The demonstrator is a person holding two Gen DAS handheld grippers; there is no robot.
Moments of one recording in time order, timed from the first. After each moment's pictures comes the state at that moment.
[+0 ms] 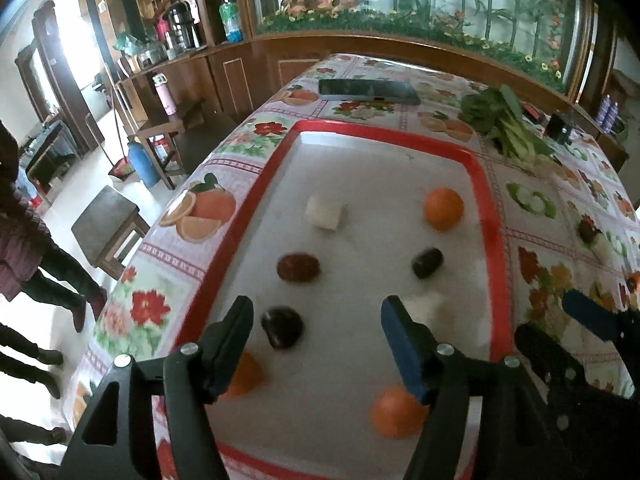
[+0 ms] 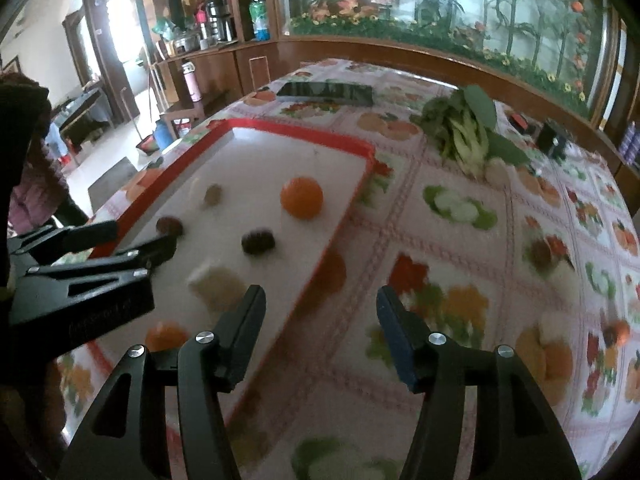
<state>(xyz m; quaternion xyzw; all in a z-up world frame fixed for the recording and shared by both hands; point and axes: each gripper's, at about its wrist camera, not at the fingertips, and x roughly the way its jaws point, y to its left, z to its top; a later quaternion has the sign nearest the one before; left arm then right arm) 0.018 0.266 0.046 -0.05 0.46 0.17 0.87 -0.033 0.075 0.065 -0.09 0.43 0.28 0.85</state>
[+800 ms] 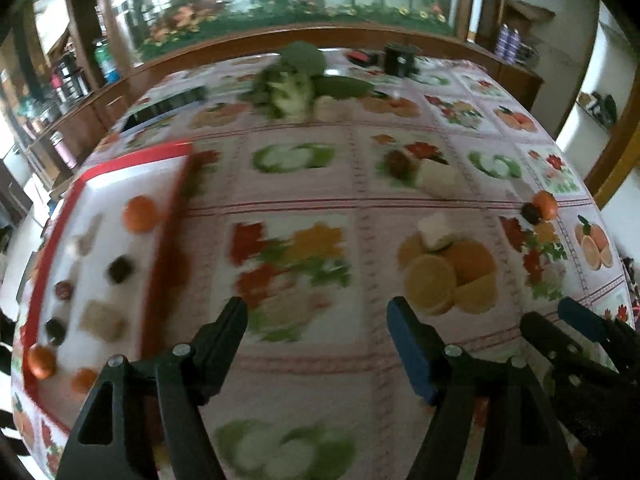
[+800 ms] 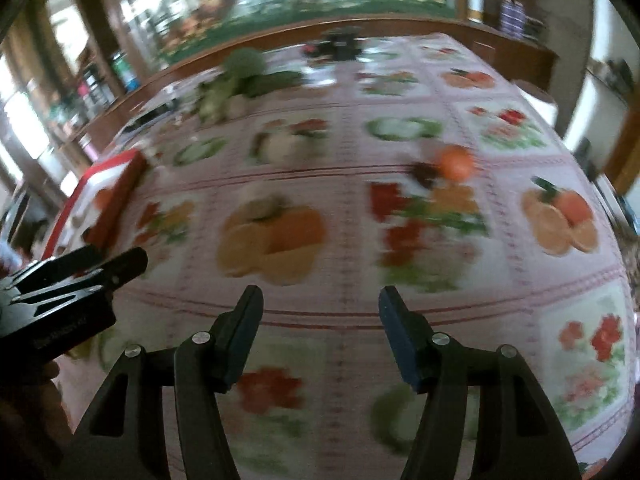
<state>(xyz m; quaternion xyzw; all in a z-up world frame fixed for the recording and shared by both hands) 0.065 0.052 0.035 0.01 0.48 0.01 0.88 -0.019 -0.167 0.040 0.06 0.47 0.10 0.87</state>
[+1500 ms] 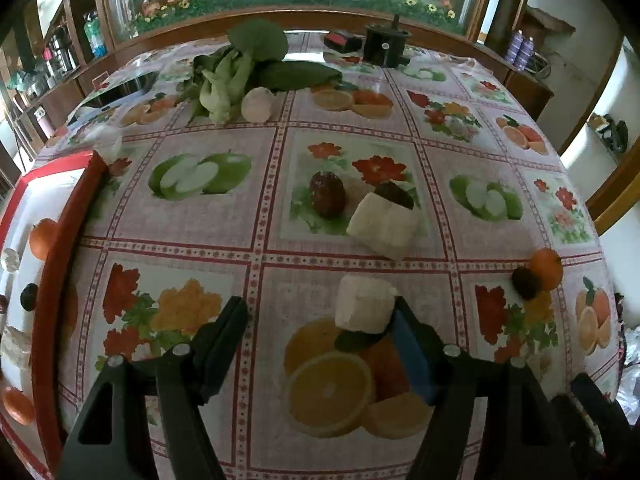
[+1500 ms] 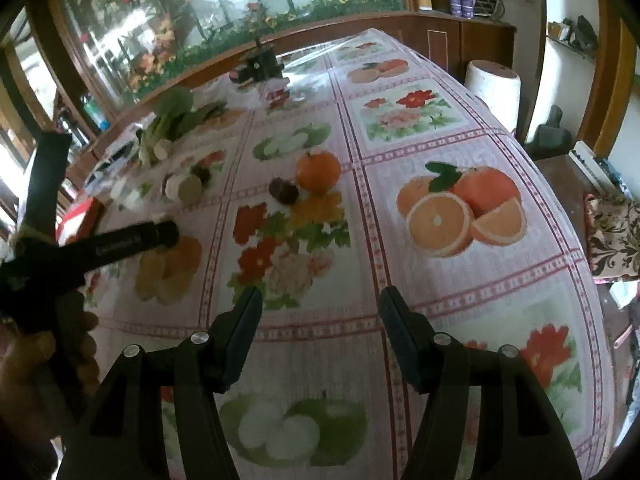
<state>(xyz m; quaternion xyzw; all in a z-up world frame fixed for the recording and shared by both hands) 0.128 0.002 0.011 -0.04 0.50 0.01 0.86 -0.010 -0.249 0.038 0.11 0.45 0.08 0.88</state>
